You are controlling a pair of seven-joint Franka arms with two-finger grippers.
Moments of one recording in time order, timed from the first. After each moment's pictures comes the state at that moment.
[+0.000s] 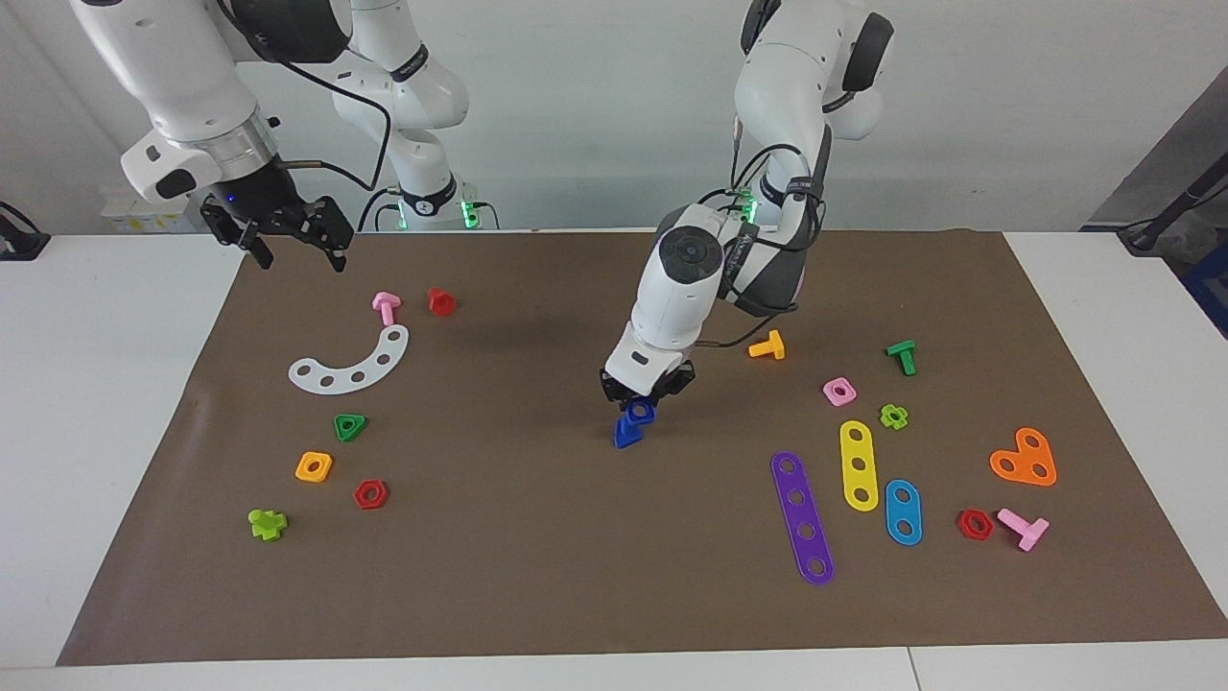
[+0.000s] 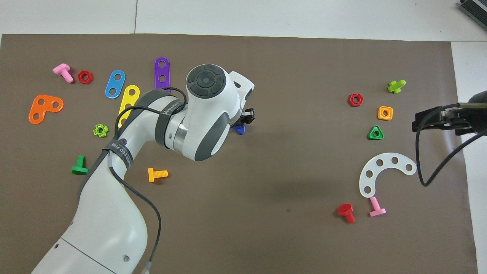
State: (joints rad) left arm -0.59 0.54 -0.03 -1.46 -0.12 2.05 -0.65; right arm -0.03 -0.02 0.02 -1.60 0.01 1.56 0.09
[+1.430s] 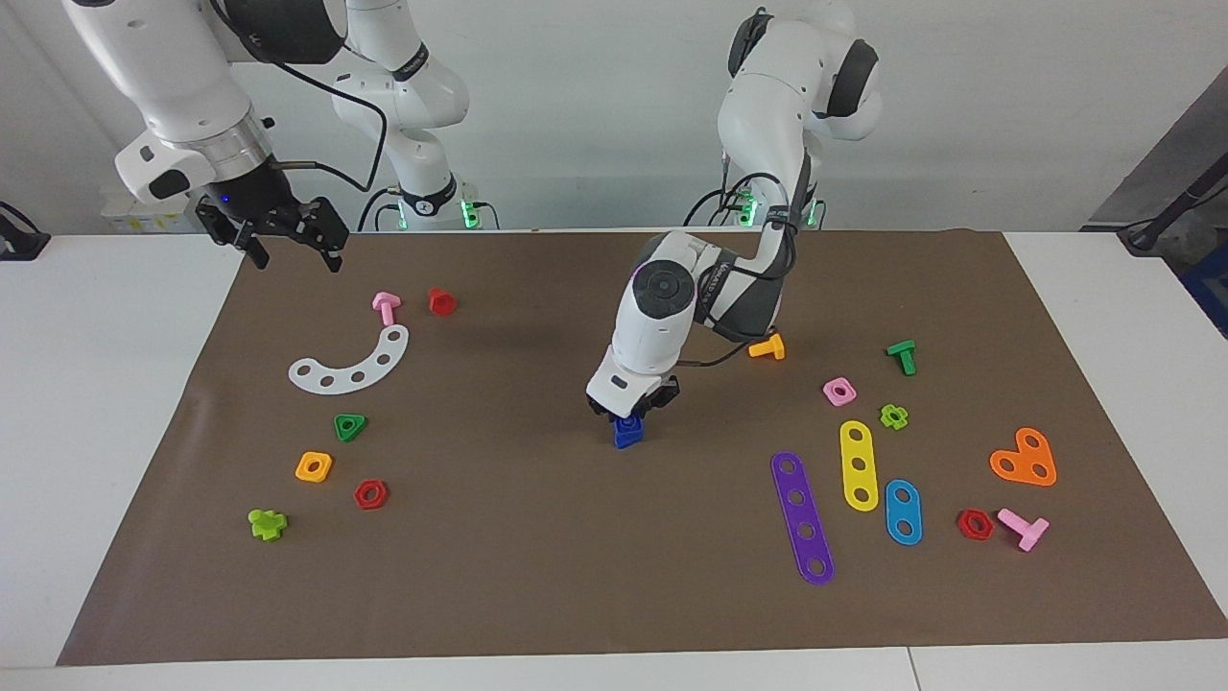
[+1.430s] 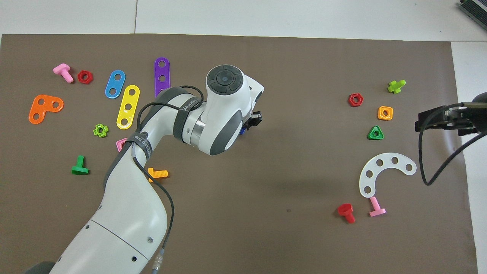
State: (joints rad) left arm -0.61 0.65 -0.03 -1.36 -0.12 2.00 -0.65; right arm 0.04 -0.02 -0.05 -1.60 0.01 1.56 0.09
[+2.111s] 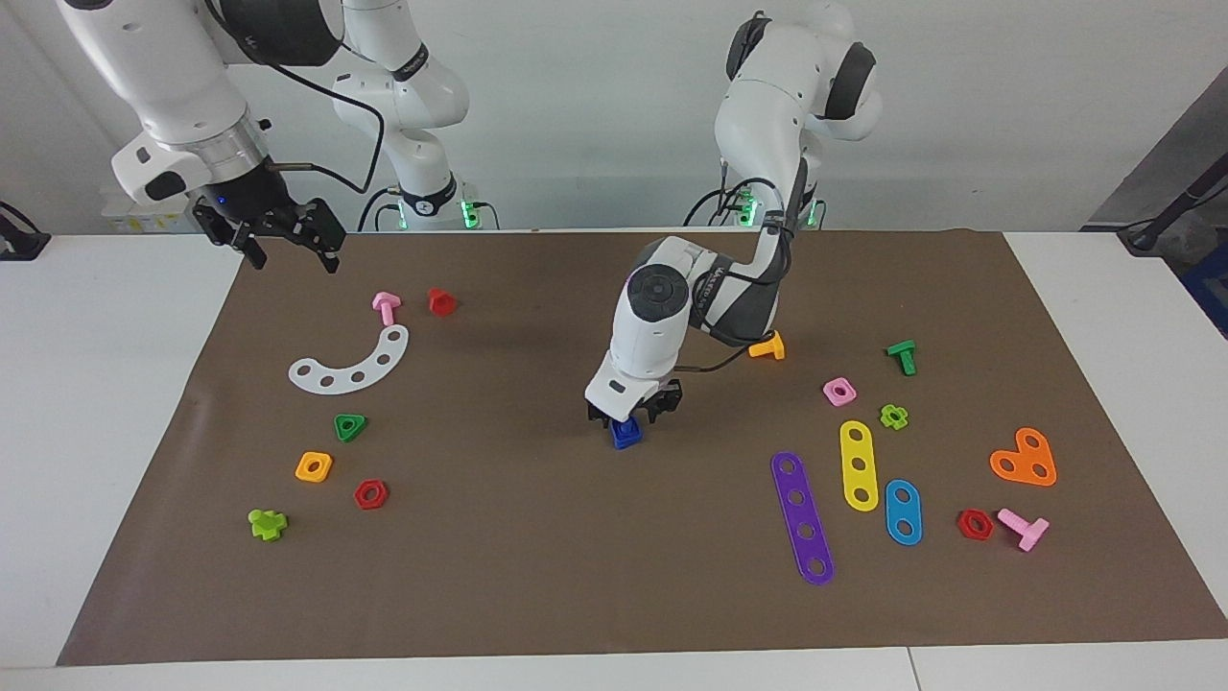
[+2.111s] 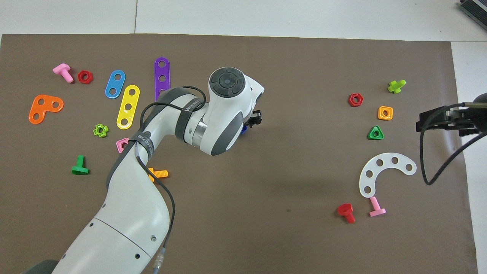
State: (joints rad) left arm -0.61 0.66 -0.02 -1.37 -0.07 2.02 -0.65; right arm 0.04 -0.02 -0.06 -1.61 0.01 1.56 0.09
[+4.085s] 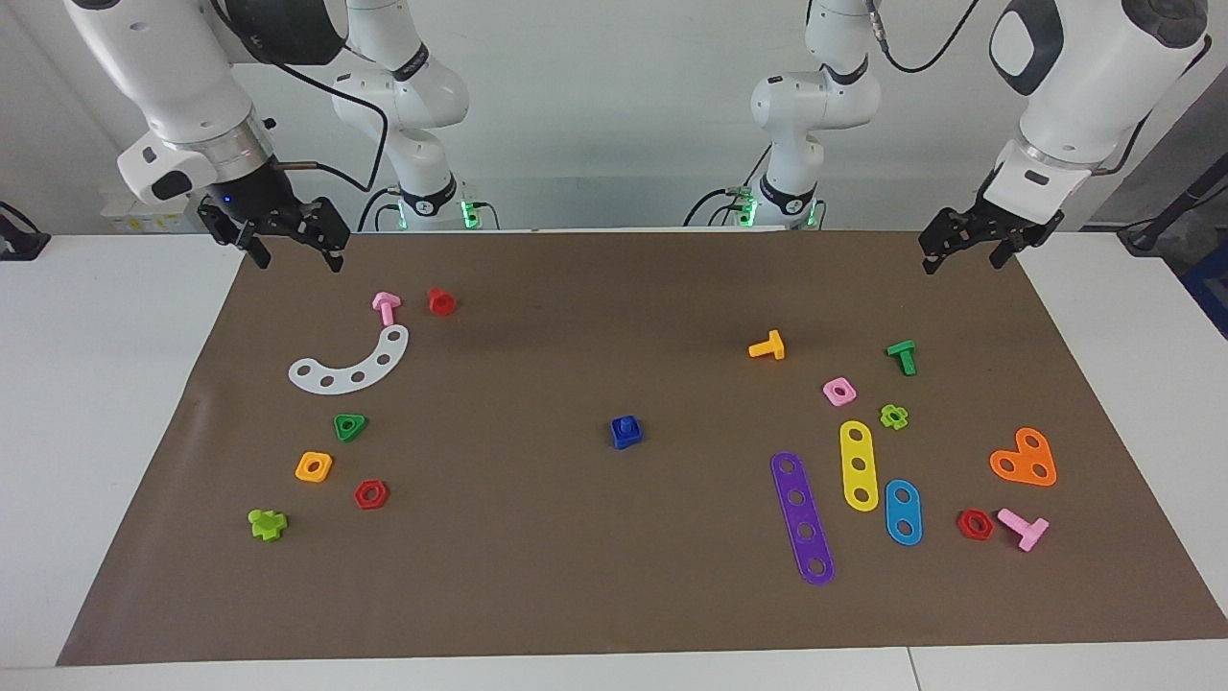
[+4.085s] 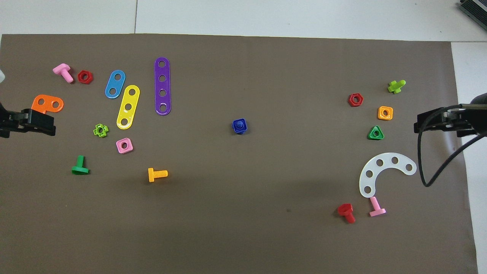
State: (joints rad) left arm -0.02 -0.02 -0.02 -1.62 0.04 1.54 -0.03; right arm 0.05 -0.02 -0.06 -1.61 0.01 1.56 0.09
